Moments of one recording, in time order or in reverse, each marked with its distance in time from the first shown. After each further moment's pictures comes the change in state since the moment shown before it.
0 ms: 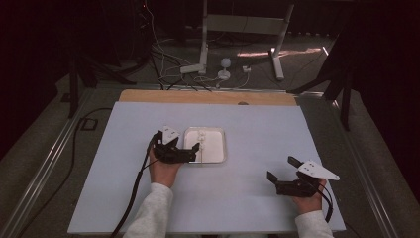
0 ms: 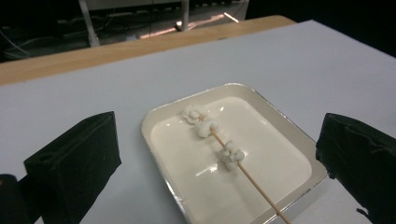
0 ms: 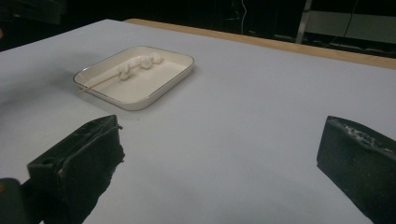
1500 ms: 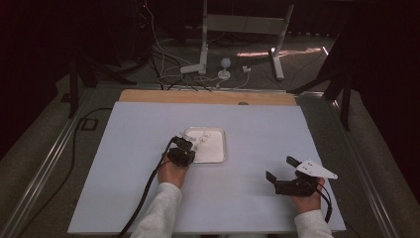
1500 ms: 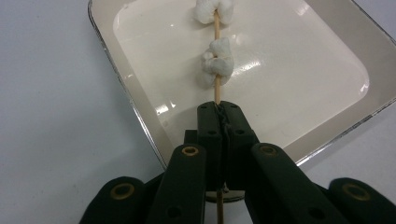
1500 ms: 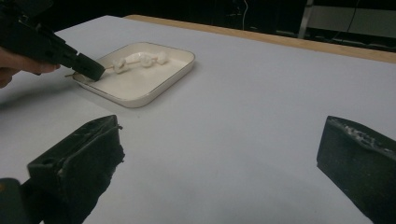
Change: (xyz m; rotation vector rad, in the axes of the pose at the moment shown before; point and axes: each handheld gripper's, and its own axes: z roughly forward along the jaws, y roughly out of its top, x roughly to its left) left arm -0.013 -0.021 0.049 0.413 0.034 -0.015; right arm 0.000 0.000 0.003 0.014 0.005 0.004
